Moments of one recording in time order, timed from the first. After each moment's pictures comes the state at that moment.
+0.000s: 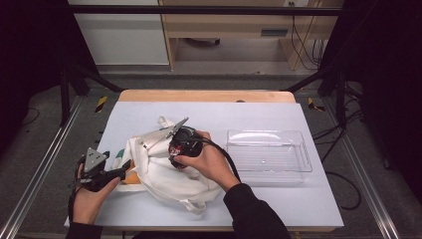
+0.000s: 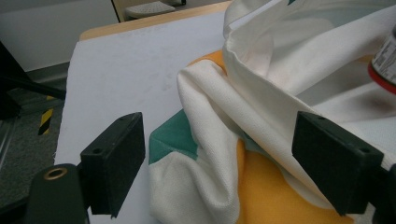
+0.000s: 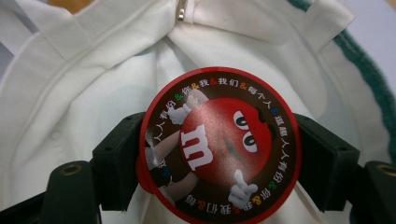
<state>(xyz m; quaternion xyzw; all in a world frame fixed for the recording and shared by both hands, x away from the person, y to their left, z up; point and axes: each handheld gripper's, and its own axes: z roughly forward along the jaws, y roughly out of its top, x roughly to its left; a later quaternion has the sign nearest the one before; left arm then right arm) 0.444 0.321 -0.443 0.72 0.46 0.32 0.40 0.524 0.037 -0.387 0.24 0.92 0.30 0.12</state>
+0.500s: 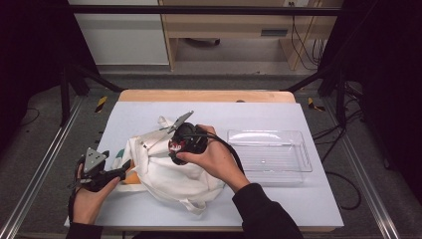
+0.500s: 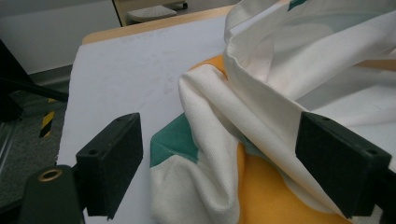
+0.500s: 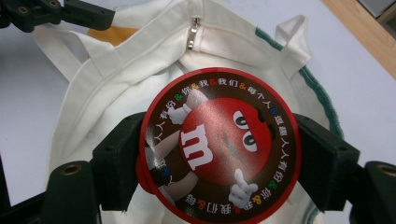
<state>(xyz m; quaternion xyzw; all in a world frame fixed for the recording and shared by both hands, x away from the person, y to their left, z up) 0.443 0.321 -0.441 0.71 0.46 0.33 0.41 0.508 0.024 -0.346 0.22 0.91 0.32 0.13</state>
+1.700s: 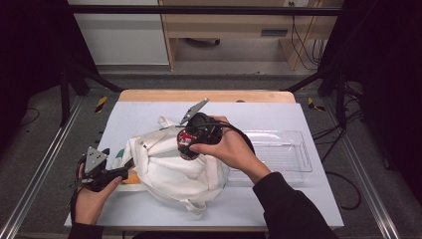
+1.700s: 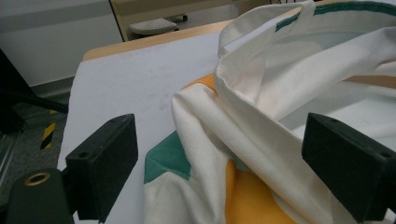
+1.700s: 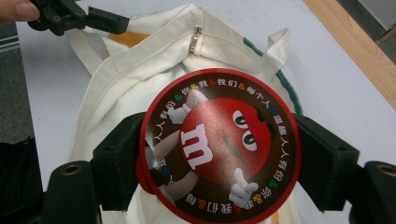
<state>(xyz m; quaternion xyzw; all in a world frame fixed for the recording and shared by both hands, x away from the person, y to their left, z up) 0.441 0.313 -0.434 0.71 0.45 0.34 0.42 0.512 -0.010 -0.313 0.19 0.92 0.34 0.11</state>
